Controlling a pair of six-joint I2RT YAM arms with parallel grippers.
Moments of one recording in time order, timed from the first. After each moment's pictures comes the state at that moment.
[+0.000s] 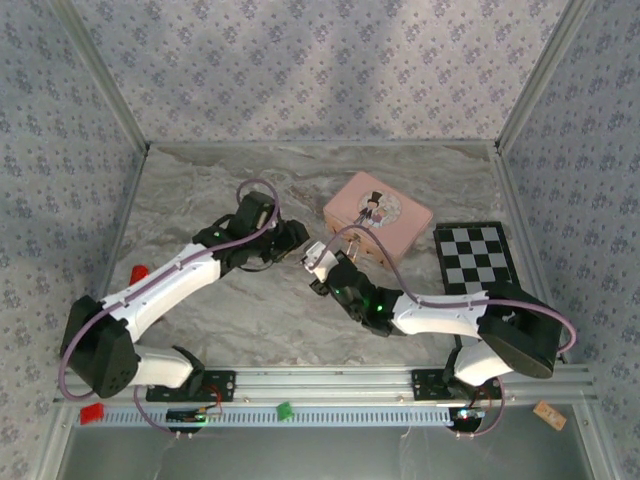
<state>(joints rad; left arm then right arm) -0.66 1.33 1.02 -0.45 0.18 -1.10 1.10 1.44 0.63 0.48 0.52 -0.16</state>
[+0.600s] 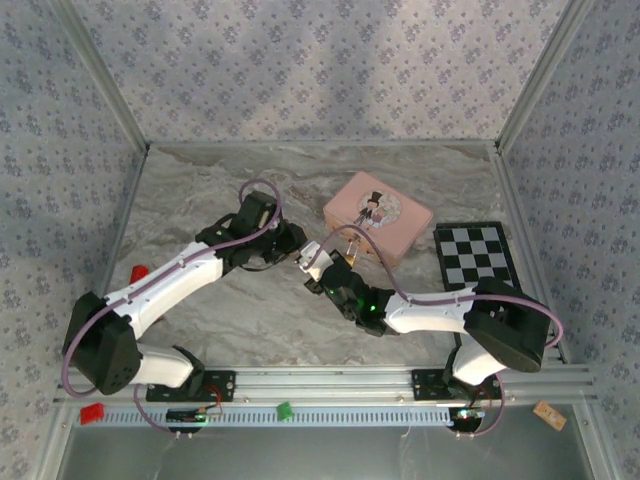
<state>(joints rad) -0.66 1.35 1.02 -0.45 0.20 -1.11 1.11 1.50 0.66 0.55 0.55 -0.18</state>
